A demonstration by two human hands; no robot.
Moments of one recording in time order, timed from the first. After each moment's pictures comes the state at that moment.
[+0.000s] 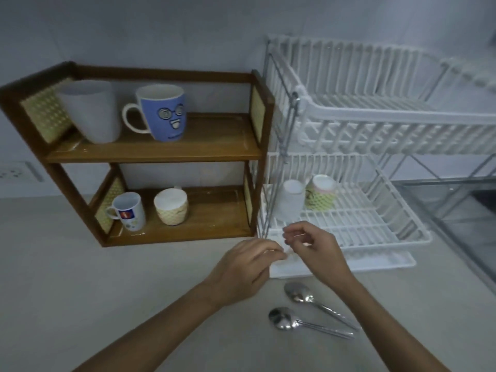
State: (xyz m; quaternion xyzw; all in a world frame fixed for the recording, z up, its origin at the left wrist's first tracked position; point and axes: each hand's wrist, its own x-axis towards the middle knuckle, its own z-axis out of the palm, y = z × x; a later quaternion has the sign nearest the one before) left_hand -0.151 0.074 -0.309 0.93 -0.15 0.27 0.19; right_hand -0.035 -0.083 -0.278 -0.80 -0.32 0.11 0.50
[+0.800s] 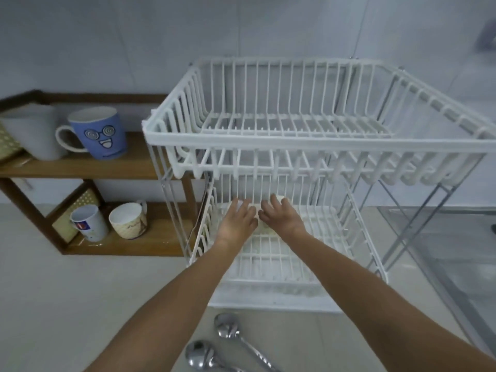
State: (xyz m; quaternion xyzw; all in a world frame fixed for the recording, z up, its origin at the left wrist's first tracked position) left_hand 0.066 0.022 -0.298 0.93 0.13 -0.04 -0.34; right_hand 0.181 -0.066 -0.299 -0.74 -0.54 -0.27 -0.30
